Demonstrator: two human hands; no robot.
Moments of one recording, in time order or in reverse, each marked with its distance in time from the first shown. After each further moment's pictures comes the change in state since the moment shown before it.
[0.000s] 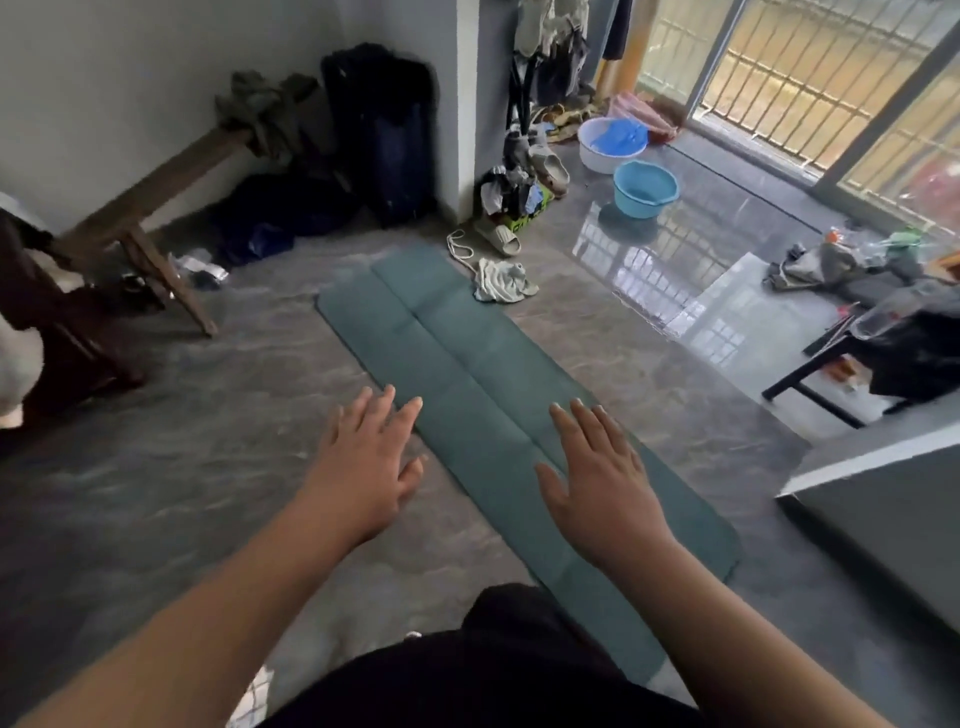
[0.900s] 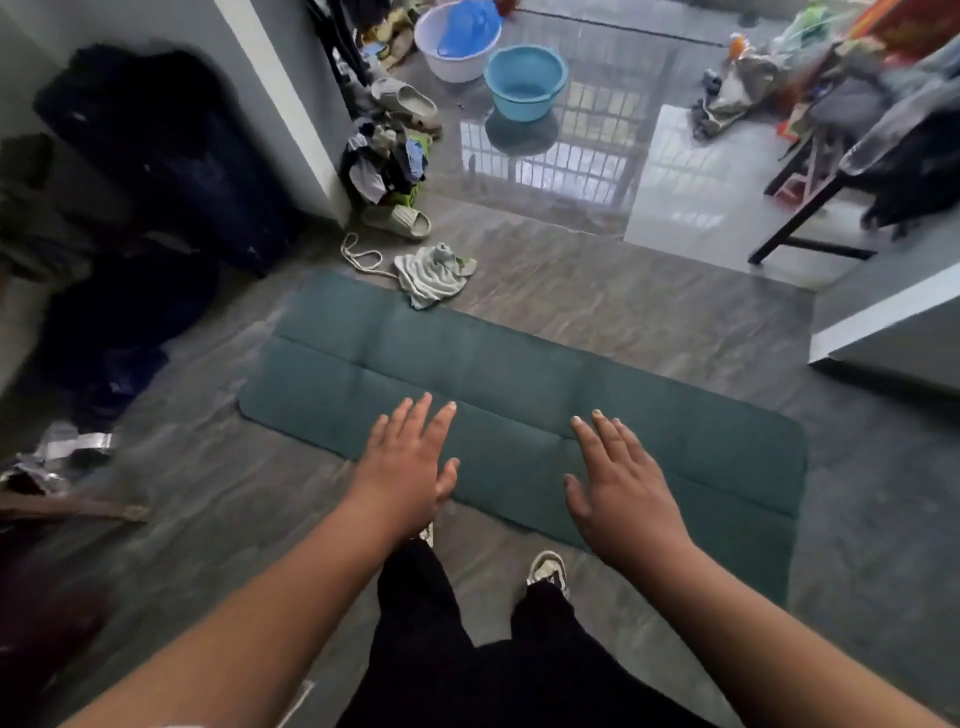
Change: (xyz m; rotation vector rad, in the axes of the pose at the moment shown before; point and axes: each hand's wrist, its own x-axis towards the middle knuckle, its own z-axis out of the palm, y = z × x) left_hand 0.416 -0.095 0.005 0.172 -0.288 0.448; right_hand 0.310 -0.019 0.082 0.129 0.024 0.498
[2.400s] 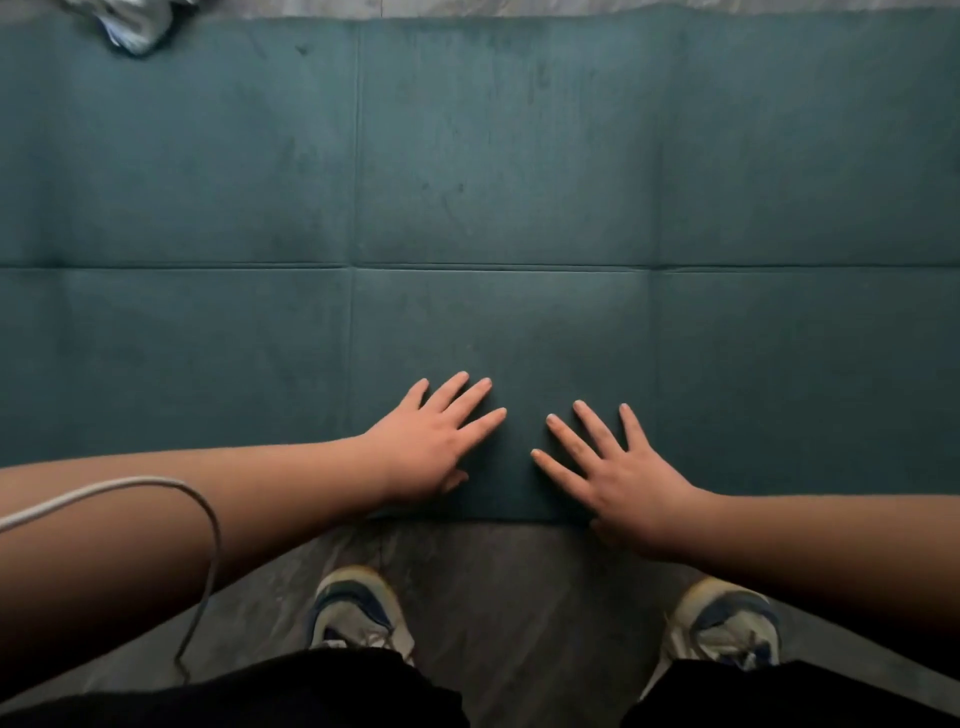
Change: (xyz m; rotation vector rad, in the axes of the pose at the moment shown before) left_hand 0.427 -0.172 0.681 0.530 -0.493 0.793; right_hand 0.304 0.244 0.715 -0.461 -0.442 -0.349
